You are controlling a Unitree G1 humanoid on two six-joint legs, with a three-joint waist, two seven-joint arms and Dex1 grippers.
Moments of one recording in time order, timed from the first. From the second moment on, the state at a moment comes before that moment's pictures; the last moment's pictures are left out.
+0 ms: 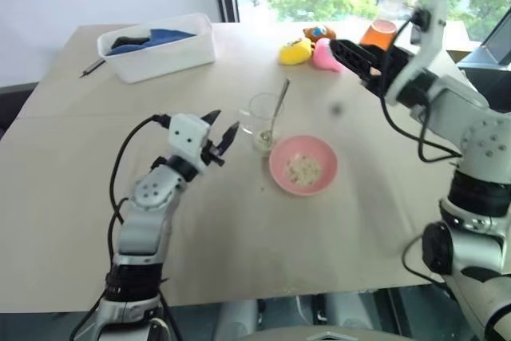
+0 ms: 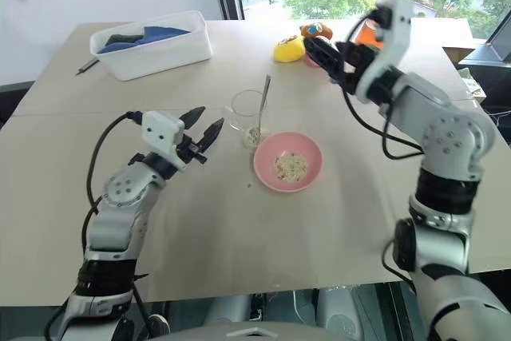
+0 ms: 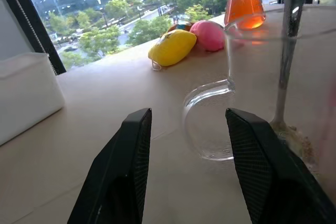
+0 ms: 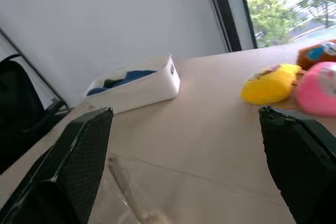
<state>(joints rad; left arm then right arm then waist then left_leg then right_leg) -0.17 0.42 0.12 -0.27 -0.21 0.15 -0.49 -0.73 -0.41 -0.31 -0.24 0.97 1.02 0.15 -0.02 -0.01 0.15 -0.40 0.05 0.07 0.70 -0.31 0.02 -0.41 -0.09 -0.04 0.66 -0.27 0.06</state>
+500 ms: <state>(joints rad) 0.41 0.48 0.24 -0.46 -0.35 0.20 -0.62 0.12 -0.66 -0.36 -0.14 0.61 0.37 0.86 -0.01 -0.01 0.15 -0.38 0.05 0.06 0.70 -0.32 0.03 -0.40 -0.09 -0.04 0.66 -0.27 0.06</state>
